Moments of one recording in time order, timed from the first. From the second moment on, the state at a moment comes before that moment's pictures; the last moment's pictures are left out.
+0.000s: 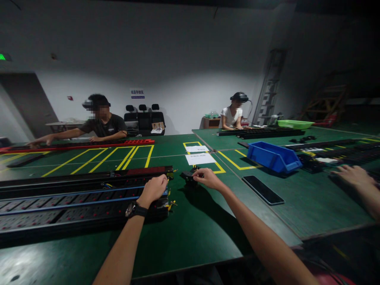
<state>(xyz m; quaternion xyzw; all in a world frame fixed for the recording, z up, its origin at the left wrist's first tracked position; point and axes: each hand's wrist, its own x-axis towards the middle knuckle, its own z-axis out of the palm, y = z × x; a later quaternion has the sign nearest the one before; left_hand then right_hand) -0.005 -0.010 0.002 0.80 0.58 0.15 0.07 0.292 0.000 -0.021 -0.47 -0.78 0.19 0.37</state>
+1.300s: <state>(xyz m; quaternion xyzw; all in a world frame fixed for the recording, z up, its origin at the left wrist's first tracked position) -0.002 -0.018 0.010 0.80 0.58 0.15 0.08 0.247 -0.032 -0.016 -0.45 -0.85 0.14 0.24</state>
